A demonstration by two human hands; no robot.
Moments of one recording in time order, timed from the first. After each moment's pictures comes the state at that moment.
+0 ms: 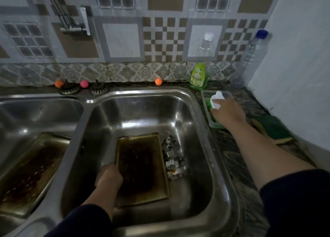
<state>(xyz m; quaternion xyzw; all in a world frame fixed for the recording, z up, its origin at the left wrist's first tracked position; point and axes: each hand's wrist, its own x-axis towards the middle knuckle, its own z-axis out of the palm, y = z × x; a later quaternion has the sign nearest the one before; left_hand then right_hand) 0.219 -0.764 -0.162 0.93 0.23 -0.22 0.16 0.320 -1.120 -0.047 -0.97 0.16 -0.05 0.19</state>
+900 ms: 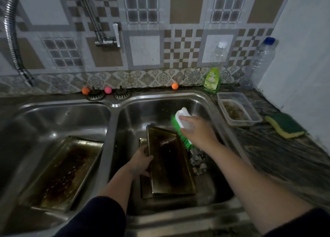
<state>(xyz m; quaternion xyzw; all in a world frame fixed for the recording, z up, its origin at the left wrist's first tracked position) 0.222 -0.743 -0.120 0.74 0.12 -0.25 0.61 0.238 -0.956 -0.048 -0.94 -0.02 -0.04 0.33</state>
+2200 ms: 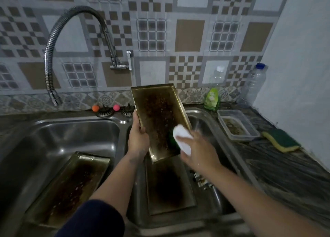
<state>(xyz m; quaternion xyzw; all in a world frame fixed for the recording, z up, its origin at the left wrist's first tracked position) 0.251 -0.729 -0.024 0.74 -0.03 0.09 0.67 0.194 -0.923 -0.025 -0.97 -0.09 -0.14 0.19</state>
